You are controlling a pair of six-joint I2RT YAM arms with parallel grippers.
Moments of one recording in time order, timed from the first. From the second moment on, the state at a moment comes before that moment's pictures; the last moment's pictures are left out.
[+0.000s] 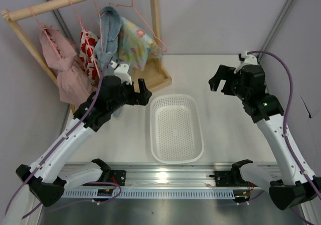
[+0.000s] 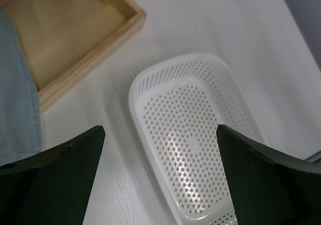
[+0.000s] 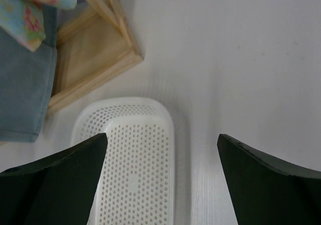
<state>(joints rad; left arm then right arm) -0.61 1.02 1.11 -0.54 -0.10 -0.36 0.31 1.09 1.25 -0.62 0.01 0.39</state>
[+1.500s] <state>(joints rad) -0.61 0.30 0.49 -0.27 -0.16 -0.52 0.29 0.23 0.51 -0.36 0.10 0.58</state>
